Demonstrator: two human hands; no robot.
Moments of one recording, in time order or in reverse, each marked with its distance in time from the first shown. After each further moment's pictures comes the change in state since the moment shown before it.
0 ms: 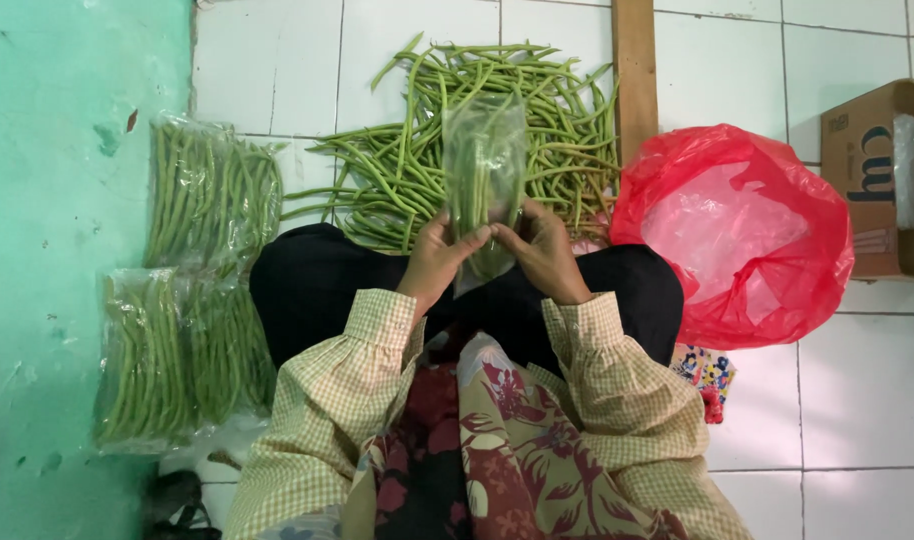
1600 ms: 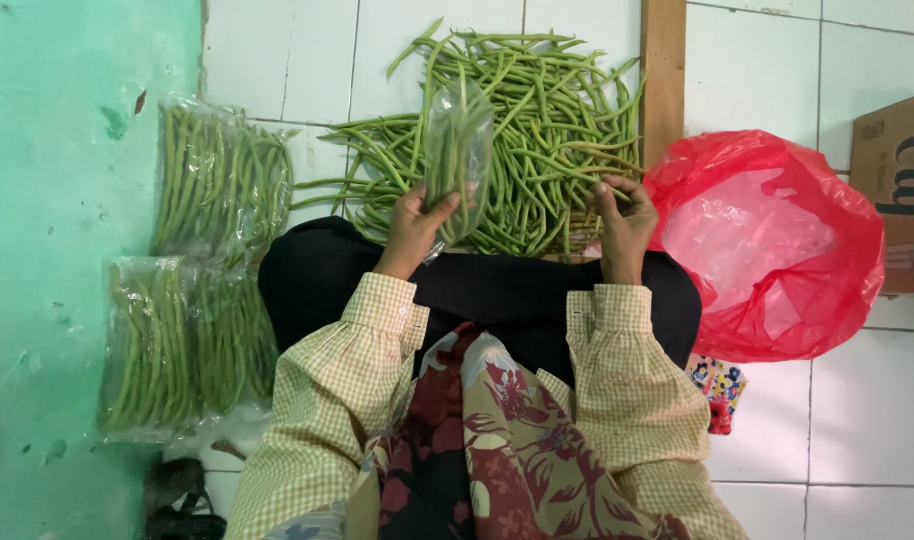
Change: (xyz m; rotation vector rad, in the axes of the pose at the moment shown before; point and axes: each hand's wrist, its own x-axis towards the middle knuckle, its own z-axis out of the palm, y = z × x) left_hand 0.035 0.005 -0.047 0.125 0.077 0.064; right_hand 0.015 0.126 -0.093 0.011 0.559 -0.027
